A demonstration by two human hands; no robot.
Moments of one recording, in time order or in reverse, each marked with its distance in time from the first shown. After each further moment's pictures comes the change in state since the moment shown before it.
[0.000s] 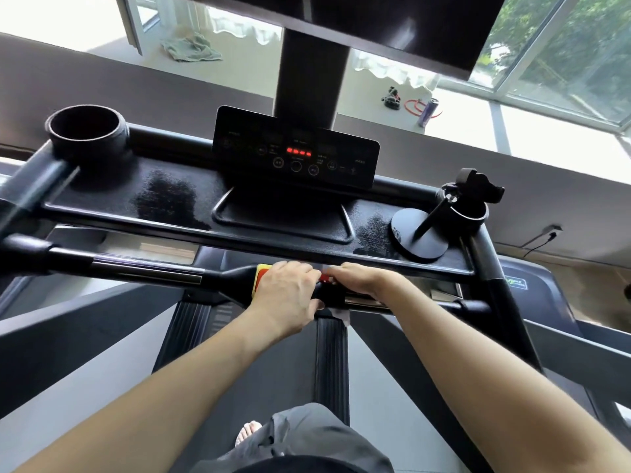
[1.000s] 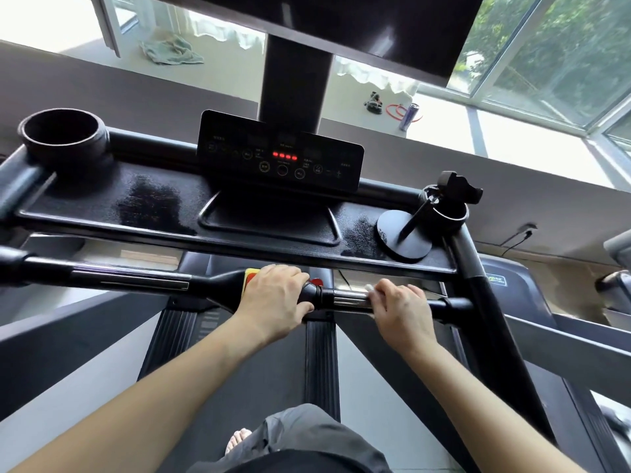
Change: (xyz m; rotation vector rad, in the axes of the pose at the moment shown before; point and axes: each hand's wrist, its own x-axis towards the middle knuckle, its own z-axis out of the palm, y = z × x) left_hand -0.004 -0.004 0.002 -0.089 0.027 -0.028; right_hand -0.048 0.102 0.035 -0.415 0.988 -0.166
